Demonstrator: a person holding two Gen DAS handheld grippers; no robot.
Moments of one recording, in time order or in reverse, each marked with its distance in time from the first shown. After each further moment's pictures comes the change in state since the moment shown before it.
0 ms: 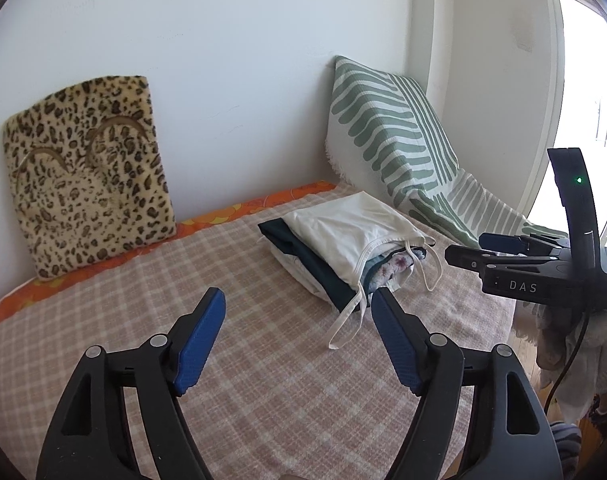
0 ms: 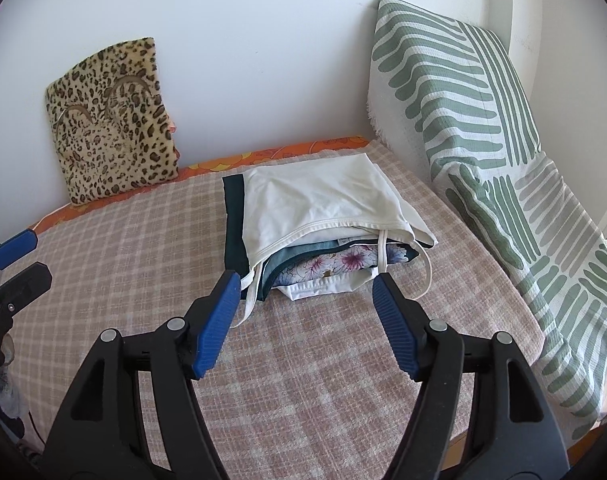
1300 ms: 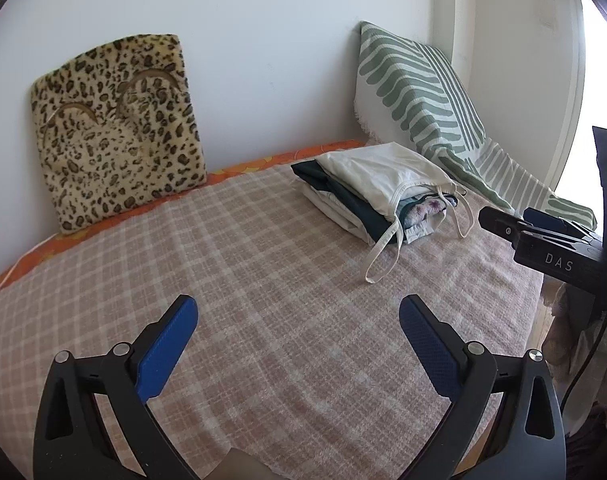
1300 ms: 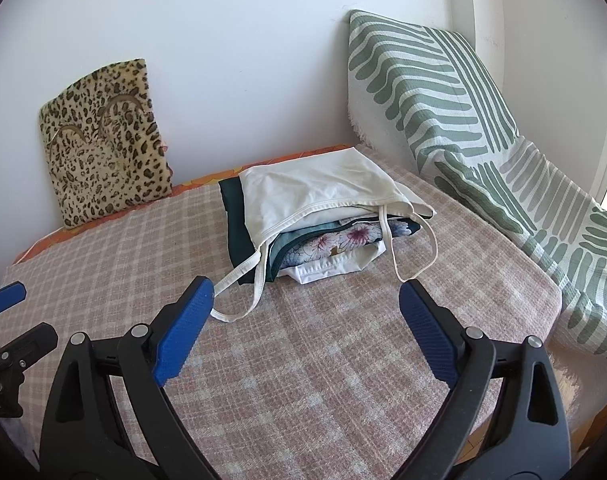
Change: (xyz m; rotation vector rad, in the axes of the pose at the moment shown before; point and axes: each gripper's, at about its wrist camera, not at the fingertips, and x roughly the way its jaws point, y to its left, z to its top) left arm 0.003 0.012 -0.057 -0.006 0.092 0.097; right arm -0.003 0.015 -0.059 0.106 -0.132 -0.050
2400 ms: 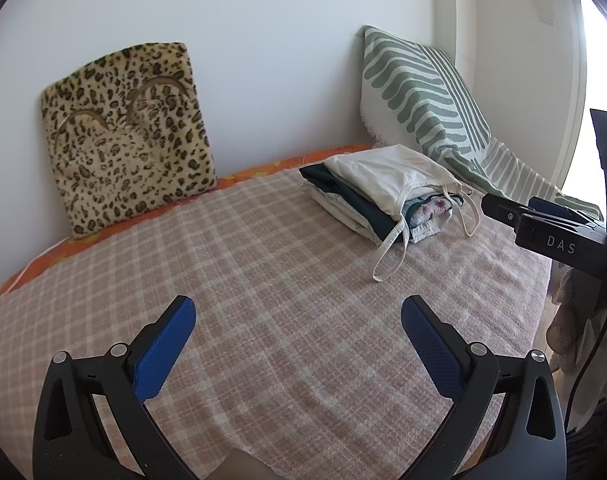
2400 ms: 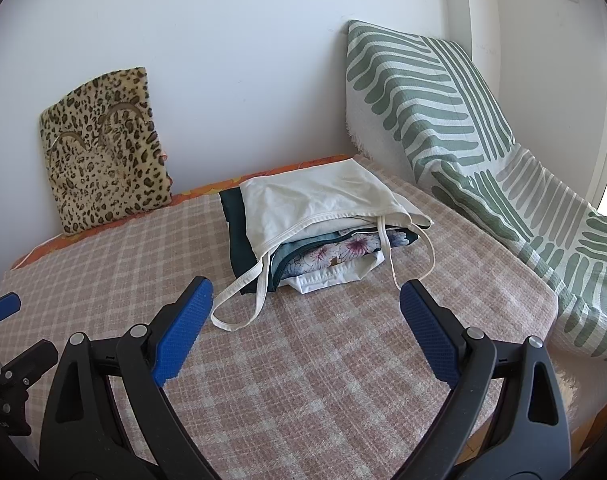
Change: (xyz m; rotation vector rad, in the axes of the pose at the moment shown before) left arm -0.010 0.001 -0.005 0.010 -0.026 0.033; right arm -0.007 0.006 0.001 0.009 -0.027 -0.010
